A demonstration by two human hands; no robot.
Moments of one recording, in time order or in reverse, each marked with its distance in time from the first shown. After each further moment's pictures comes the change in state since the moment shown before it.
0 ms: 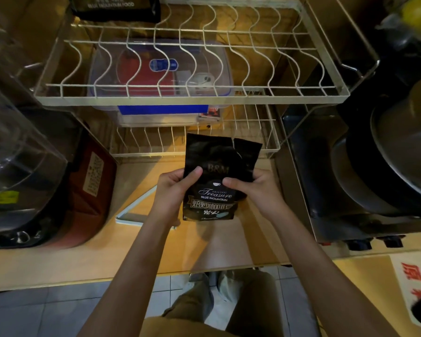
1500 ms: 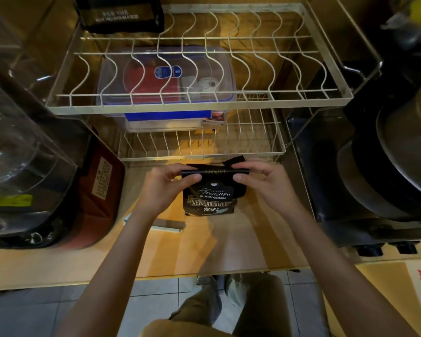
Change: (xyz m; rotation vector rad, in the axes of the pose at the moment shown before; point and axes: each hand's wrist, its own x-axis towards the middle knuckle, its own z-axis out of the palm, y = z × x) left_hand 0.011 0.020 -0.031 0.601 -0.065 0.247; right_hand 0.007 -0.014 -0.016 -0.228 -0.041 -0.178
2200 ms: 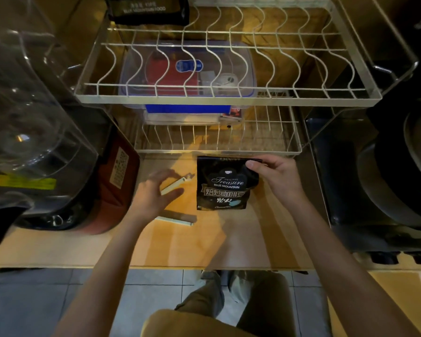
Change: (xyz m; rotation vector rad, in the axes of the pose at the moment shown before) left_hand -0.030 -0.045 -0.030 0.364 0.061 -0.101; right_hand 0.016 0.005 0.013 0.071 0.113 0.029
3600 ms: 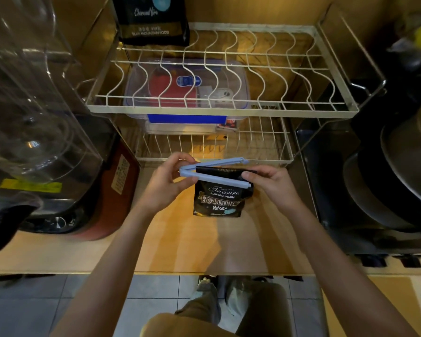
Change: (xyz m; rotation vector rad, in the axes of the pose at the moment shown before) left_hand 0.012 0.057 -0.011 -0.428 -0.109 0.074; right_hand -0.006 -0.005 -0.006 0.005 -0.071 0.039
